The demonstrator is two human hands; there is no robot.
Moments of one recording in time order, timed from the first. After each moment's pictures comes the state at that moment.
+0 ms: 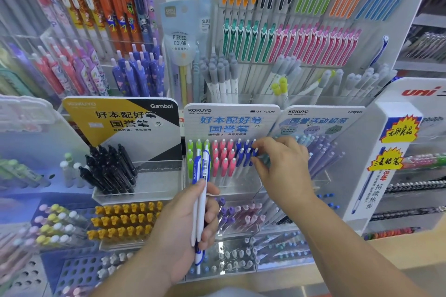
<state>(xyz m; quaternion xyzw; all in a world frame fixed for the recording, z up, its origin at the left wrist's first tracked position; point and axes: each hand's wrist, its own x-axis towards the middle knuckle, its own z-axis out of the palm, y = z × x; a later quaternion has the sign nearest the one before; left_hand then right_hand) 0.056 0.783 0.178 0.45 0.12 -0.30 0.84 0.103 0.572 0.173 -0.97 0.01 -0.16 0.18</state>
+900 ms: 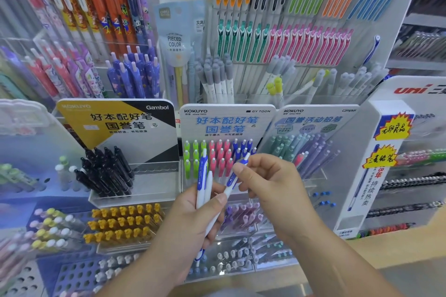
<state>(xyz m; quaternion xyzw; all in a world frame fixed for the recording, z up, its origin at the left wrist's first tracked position) 0.053 0.773 0.175 0.60 0.06 -0.23 0.77 0.058 0.614 0.222 -0.72 0.12 -0.01 0.68</state>
